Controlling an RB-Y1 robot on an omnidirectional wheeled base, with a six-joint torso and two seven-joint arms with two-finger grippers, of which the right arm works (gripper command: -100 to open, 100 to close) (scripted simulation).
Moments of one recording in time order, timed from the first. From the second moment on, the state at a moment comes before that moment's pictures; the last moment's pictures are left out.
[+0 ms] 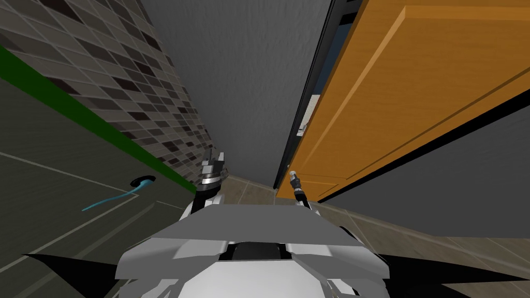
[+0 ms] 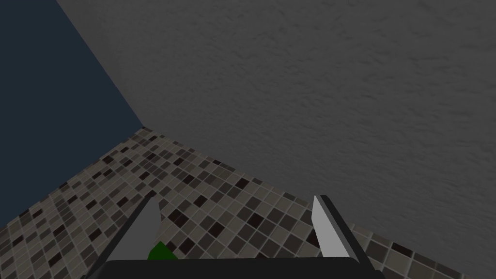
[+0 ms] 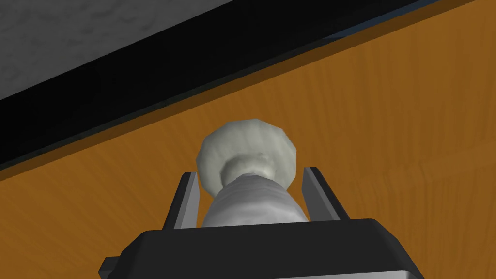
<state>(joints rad) -0.08 -0.33 0.12 -0.59 -0.26 -0.90 -0.52</state>
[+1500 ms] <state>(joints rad) -0.12 -0.32 0.15 -0.56 -0.30 -0.91 -0.87</state>
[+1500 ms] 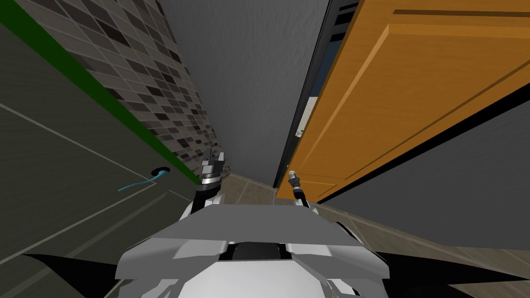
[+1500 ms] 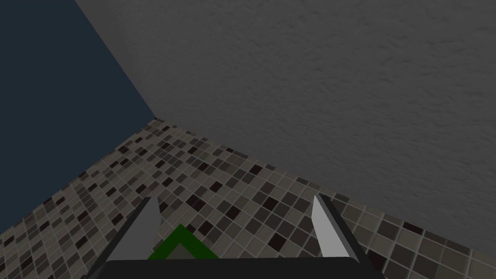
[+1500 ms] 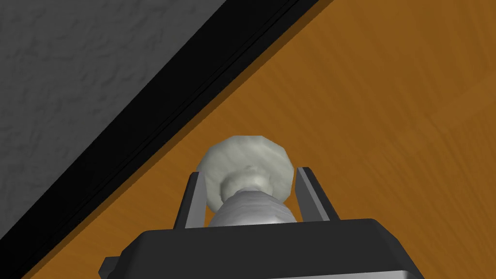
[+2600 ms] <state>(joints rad) -0.12 -0.32 0.16 -0.58 -0.33 -0.89 -1.14</state>
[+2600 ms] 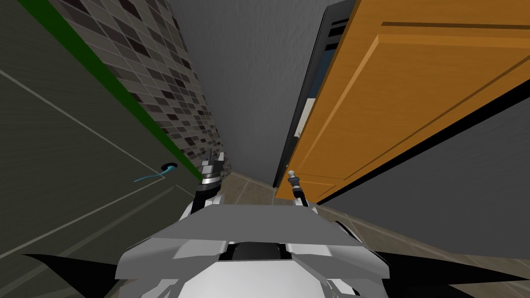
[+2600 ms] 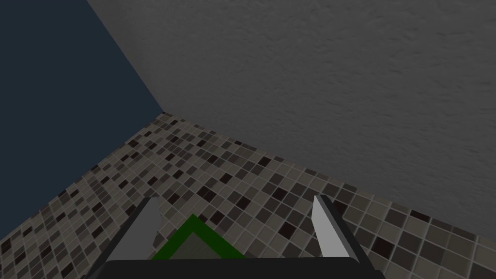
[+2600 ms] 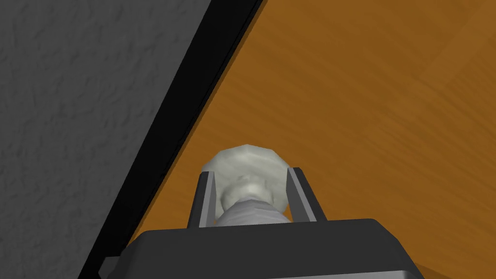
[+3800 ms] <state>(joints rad) -0.13 -0.32 0.17 -0.59 -0.34 -0.89 -1.34</state>
